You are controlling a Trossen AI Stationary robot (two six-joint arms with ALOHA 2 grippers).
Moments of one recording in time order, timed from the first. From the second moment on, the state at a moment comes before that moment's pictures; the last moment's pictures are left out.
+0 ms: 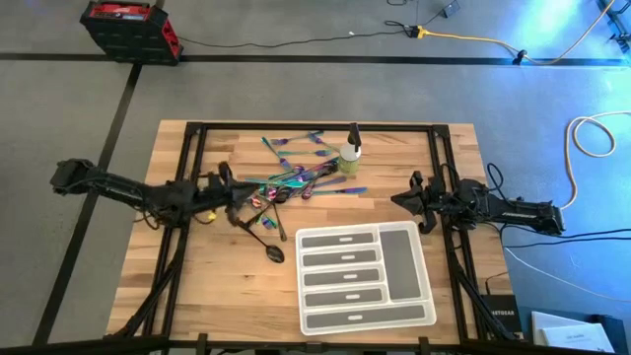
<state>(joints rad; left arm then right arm) -0.12 0.75 0.22 0.60 -0.47 -0.06 -0.08 0.00 0.01 0.10 -0.10 0.29</state>
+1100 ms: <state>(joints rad) 0.33 1.66 1.42 -0.06 0.05 0.90 -0.08 0.01 0.01 0.05 -0.12 0.23</state>
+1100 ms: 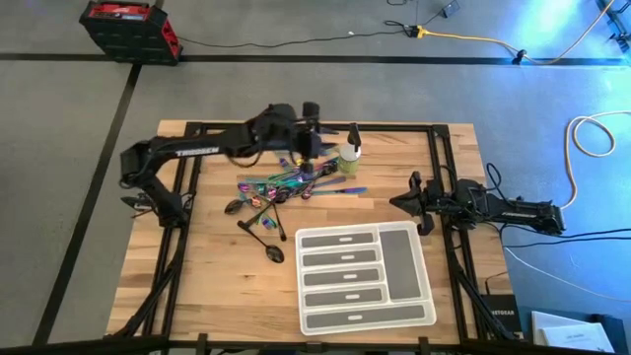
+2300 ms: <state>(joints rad) 0.41 2.01 1.88 -0.38 0.12 1.24 -0.08 0.07 0.01 0.09 0.08 0.12</state>
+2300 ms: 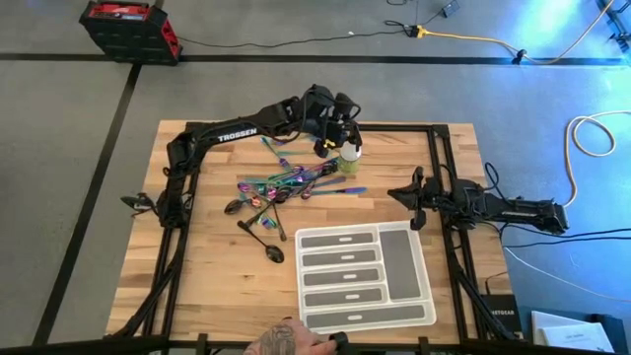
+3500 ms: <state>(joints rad) 0.41 2.00 1.88 -0.43 0.12 1.15 -0.15 1.06 0.36 0.78 0.46 -0.34</state>
